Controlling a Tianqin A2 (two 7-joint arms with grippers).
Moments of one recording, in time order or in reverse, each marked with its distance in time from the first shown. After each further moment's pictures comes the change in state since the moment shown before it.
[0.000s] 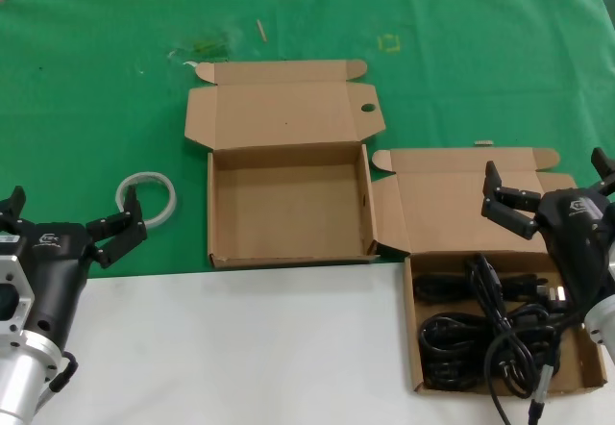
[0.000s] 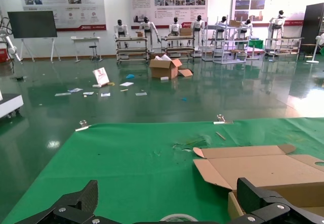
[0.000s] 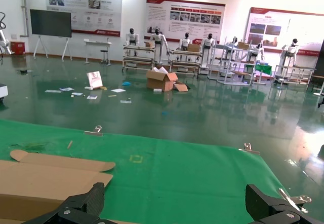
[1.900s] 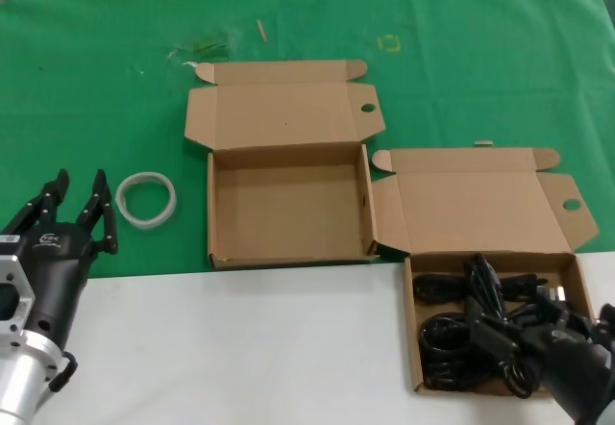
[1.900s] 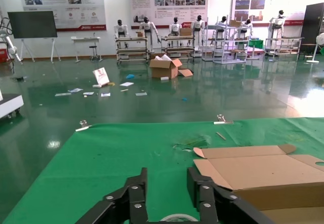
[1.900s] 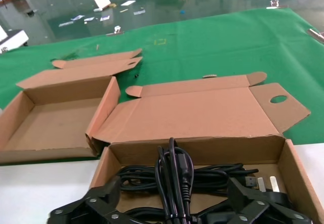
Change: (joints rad) left arm 0.000 0.000 0.000 0.000 0.000 0.000 0.000; right arm -0.087 0.524 -0.515 0.104 0.704 0.295 0.070
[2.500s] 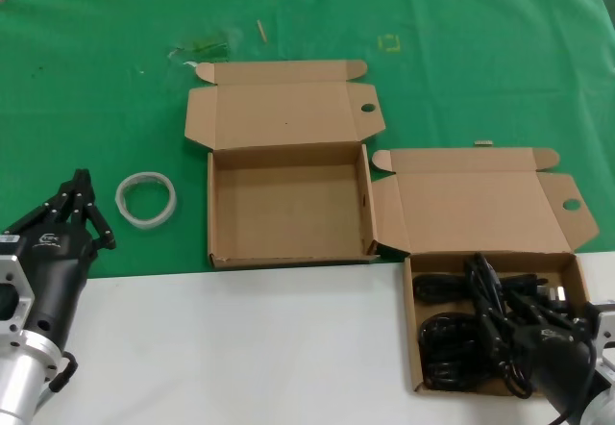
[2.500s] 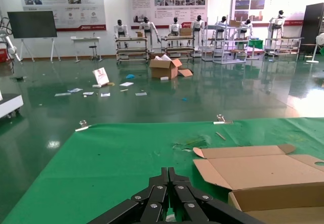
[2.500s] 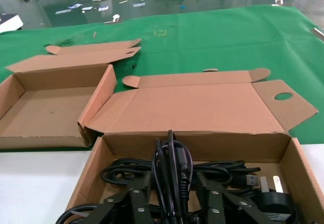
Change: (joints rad) left arm 0.000 0.000 0.000 0.000 0.000 0.000 0.000; right arm 0.086 -0.030 -0.081 -0.057 0.045 0.048 -0.087
